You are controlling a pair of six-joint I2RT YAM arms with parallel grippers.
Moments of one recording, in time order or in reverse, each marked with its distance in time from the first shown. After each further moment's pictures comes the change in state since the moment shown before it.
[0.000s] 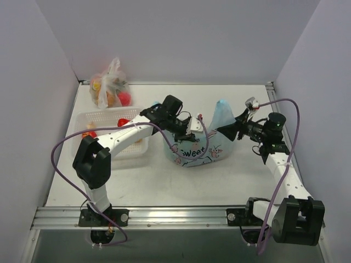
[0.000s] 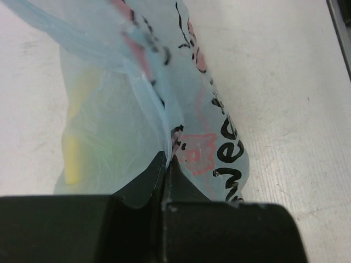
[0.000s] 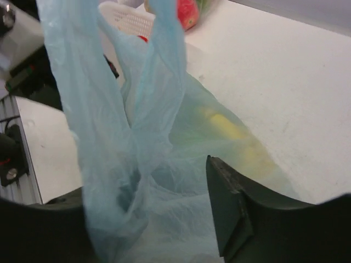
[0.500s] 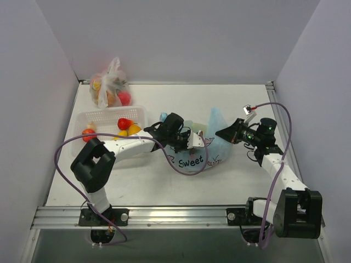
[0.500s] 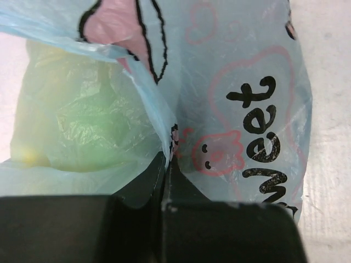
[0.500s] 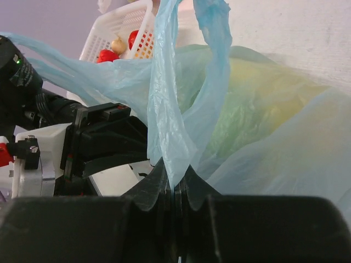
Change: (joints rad) left arm -0.080 -0.044 -0.344 0.347 -0.257 -0.052; right arm 0.042 0.067 -0.102 0.050 0.138 0.436
